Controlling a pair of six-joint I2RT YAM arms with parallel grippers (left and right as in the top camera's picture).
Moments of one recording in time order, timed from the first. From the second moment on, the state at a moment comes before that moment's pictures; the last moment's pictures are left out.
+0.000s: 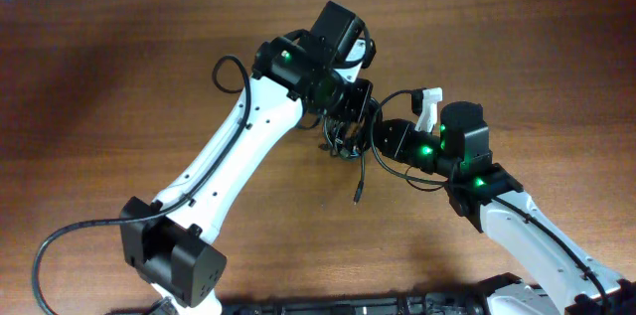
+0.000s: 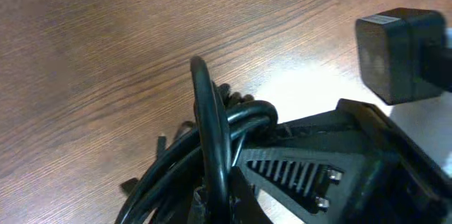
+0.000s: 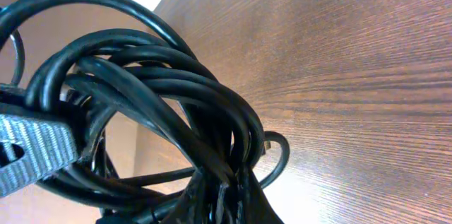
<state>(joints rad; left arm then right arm) -0.63 1.86 1.84 -1.13 0.26 -0.26 0.27 1.26 0.55 0.19 -0.59 0.88</state>
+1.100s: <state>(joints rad) -0.34 1.89 2.03 -1.45 0.82 0.11 0.31 1.24 0.58 0.27 -0.75 0.28</state>
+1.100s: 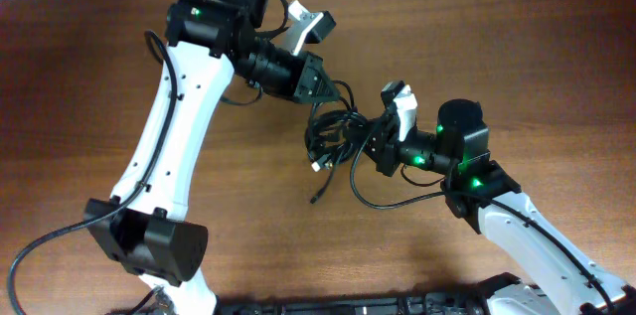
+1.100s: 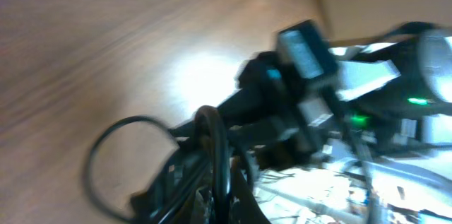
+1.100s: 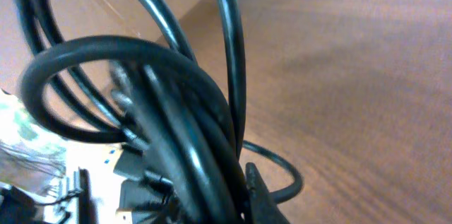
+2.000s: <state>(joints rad) -0.60 2.02 2.03 -1.30 -0.20 0.17 0.32 1.25 0.57 0.13 -0.78 0.81</state>
